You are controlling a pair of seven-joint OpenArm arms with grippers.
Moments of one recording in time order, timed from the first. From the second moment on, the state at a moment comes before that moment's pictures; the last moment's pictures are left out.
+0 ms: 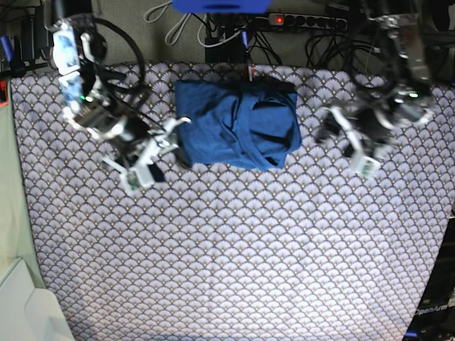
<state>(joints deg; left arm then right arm) 9.6 -10.8 -15.4 101.2 -25.4 -38.2 56.0 -9.6 16.0 -6.3 106.8 23.6 17.7 -38.7</state>
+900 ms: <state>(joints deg) 5.2 -4.6 -5.4 83.1 -28.3 -38.5 49.5 -17.3 18.1 2.8 108.9 23.2 17.8 -38.9</state>
